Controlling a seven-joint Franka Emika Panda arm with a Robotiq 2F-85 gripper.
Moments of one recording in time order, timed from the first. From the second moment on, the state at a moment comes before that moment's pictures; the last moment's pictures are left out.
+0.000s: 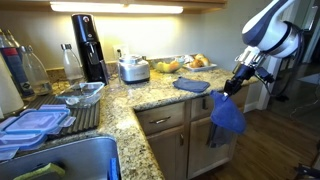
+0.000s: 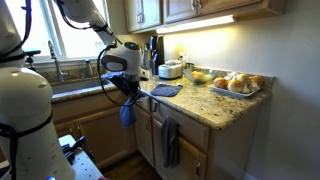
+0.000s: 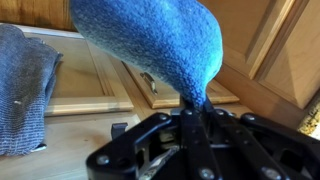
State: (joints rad) arm 0.18 -0.04 0.07 -2.61 1.04 2.74 -0.70
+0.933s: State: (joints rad) arm 0.18 0.21 0.07 -2.50 1.08 2.82 -0.84
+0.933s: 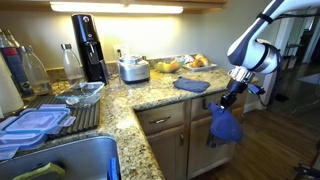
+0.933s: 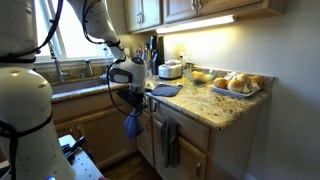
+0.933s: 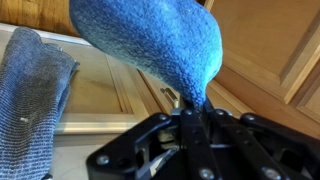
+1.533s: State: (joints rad) arm 0.15 0.36 0.06 -2.39 1.08 2.82 -0.84
